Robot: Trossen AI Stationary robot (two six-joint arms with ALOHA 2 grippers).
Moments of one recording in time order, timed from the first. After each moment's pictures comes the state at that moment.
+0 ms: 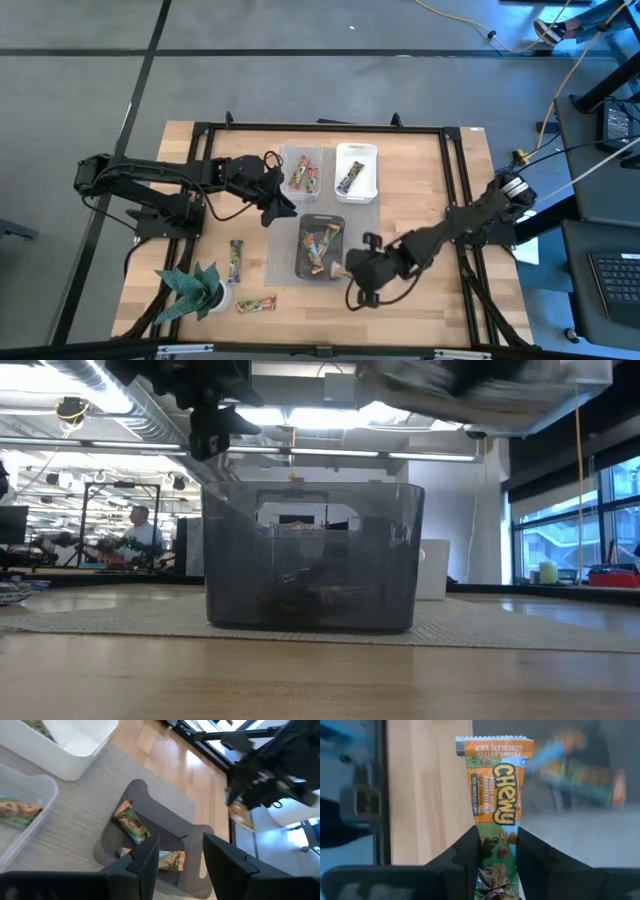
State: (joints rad) left arm 0.10 1.14 0.80 -0.20 0.27 -0.59; right arm 0.51 1.72 1.37 -0.69 0.20 0.62
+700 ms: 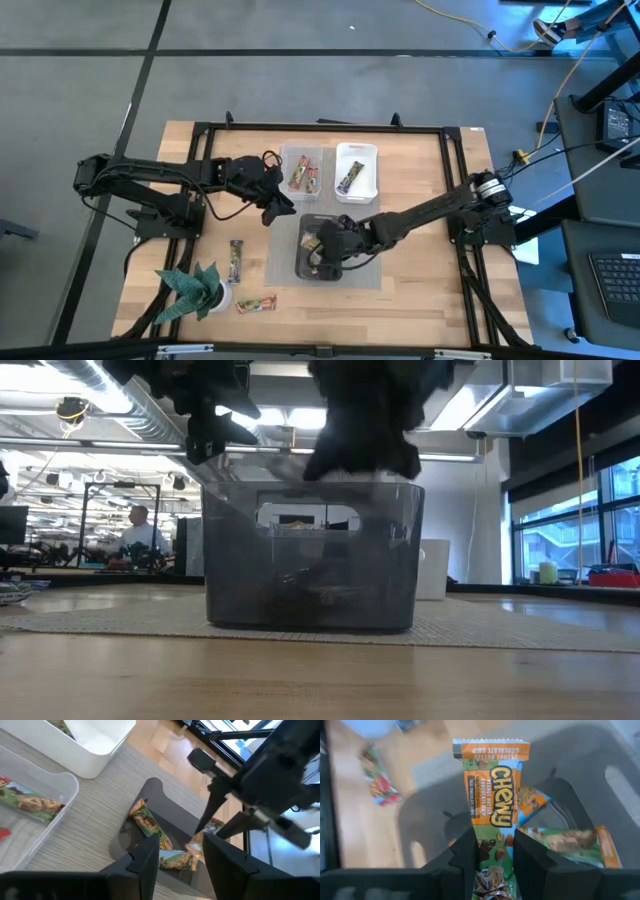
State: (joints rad) left arm 0.10 1.14 0.80 -0.24 0.21 -0.58; right arm 0.31 1.87 1.37 -0.41 0.22 0.70
